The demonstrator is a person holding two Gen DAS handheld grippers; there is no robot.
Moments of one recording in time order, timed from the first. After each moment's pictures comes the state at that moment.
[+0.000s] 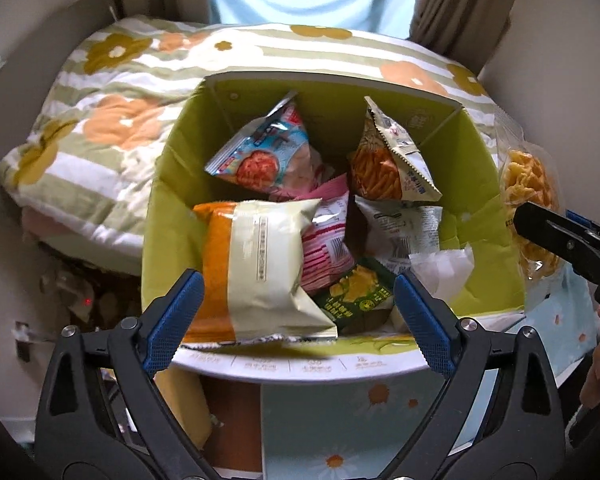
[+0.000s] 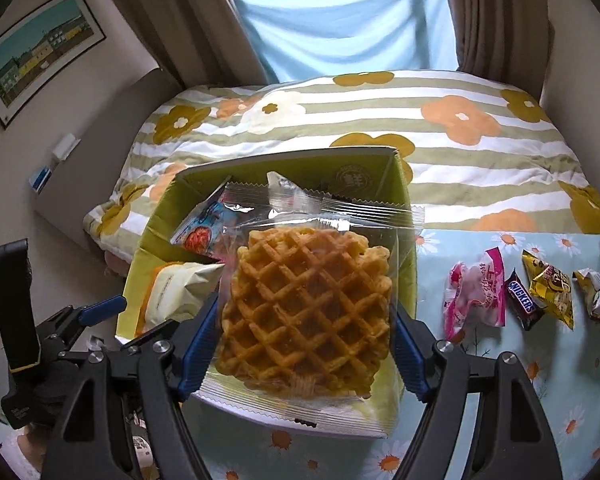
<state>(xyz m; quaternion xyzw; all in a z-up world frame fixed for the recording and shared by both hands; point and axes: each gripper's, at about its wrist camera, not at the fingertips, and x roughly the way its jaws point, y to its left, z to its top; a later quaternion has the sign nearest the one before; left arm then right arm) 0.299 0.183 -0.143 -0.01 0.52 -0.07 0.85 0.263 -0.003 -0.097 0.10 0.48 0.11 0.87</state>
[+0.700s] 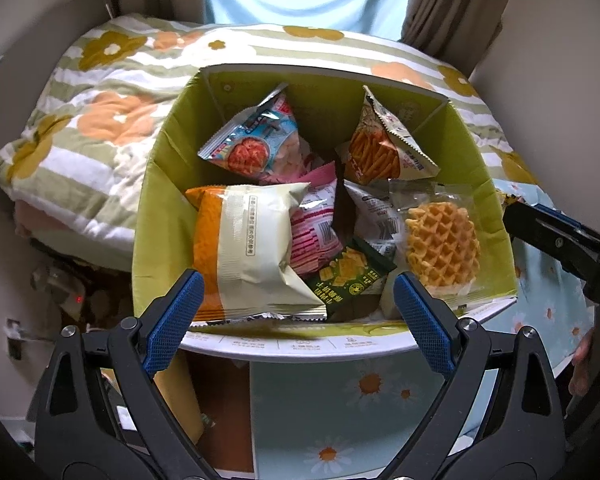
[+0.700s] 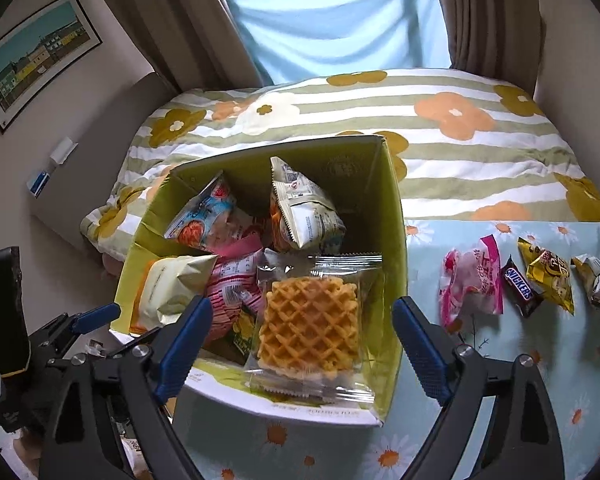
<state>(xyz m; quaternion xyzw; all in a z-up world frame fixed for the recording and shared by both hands) 0.283 0.183 -0.145 -0.02 0.51 -0.09 0.85 0.252 -0.011 -0.103 0.11 0.47 0.10 0.87</state>
